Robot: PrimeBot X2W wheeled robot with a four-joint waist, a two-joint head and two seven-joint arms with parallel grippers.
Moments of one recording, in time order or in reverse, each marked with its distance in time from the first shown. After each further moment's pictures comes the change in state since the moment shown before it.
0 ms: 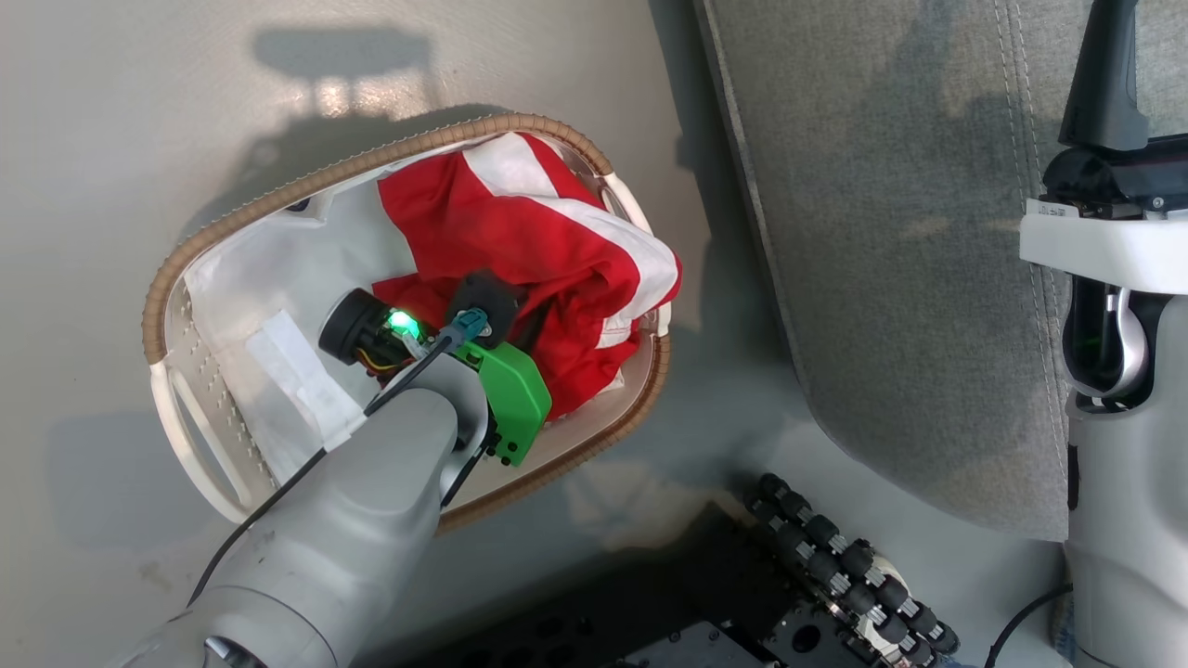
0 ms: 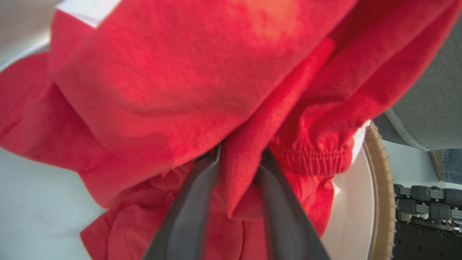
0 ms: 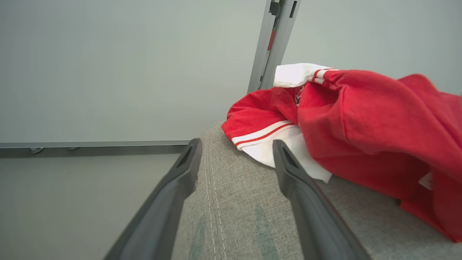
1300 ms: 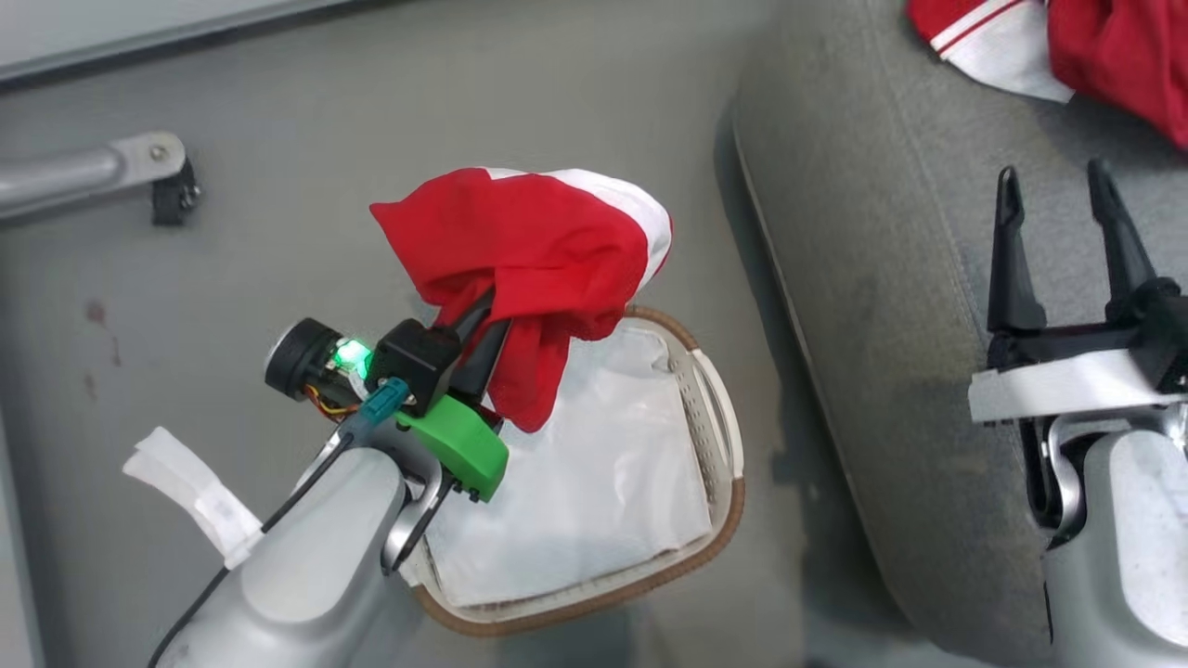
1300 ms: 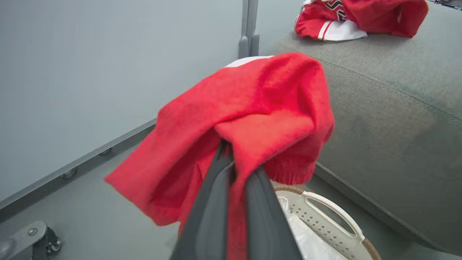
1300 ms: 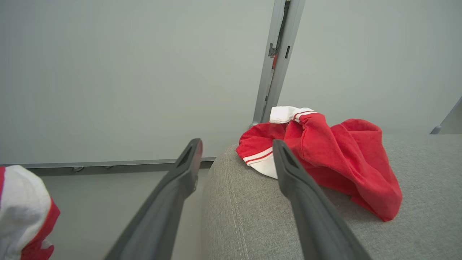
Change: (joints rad) left arm 0.293 0.181 0.306 -0.574 0.202 0.023 0.000; right arm 0.227 0.001 -0.032 0.176 -0.135 0.000 0.000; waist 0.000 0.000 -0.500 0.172
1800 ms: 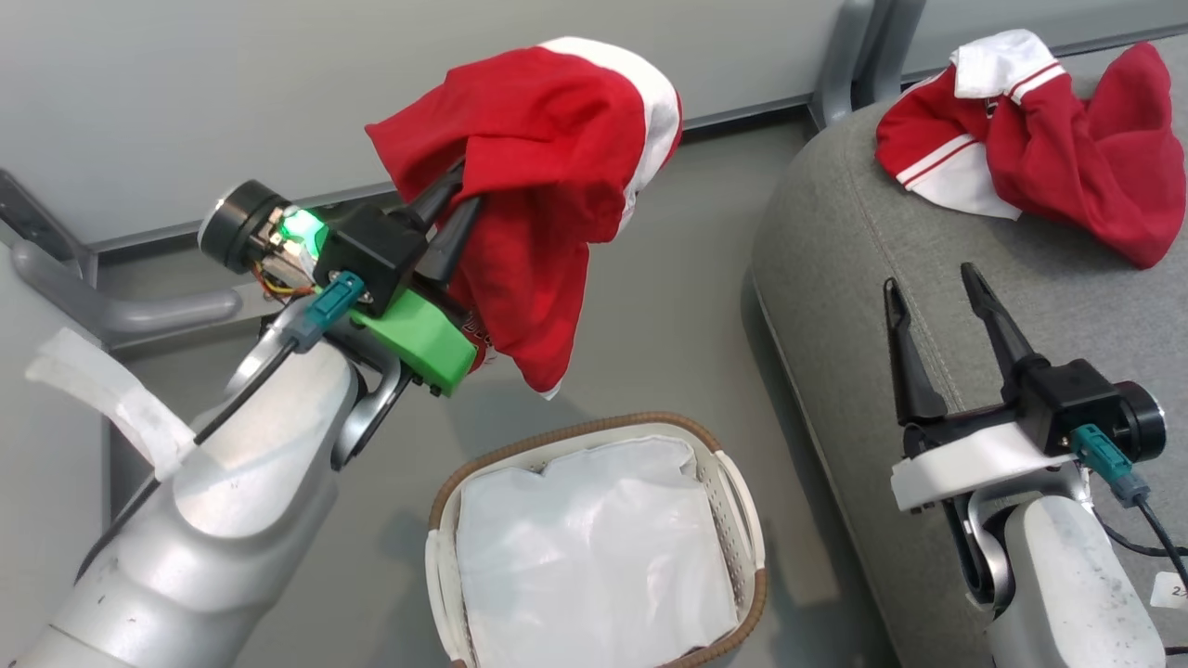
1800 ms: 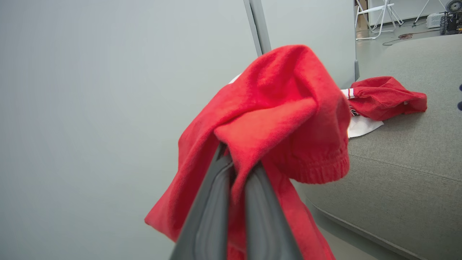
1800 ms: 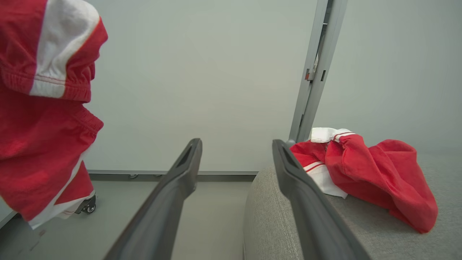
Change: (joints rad) left arm -0.166 0.079 0.006 -0.095 0.020 -0.018 0.034; right arm 0.099 0.000 0.140 0.085 0.013 0.000 0.000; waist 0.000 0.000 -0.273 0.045
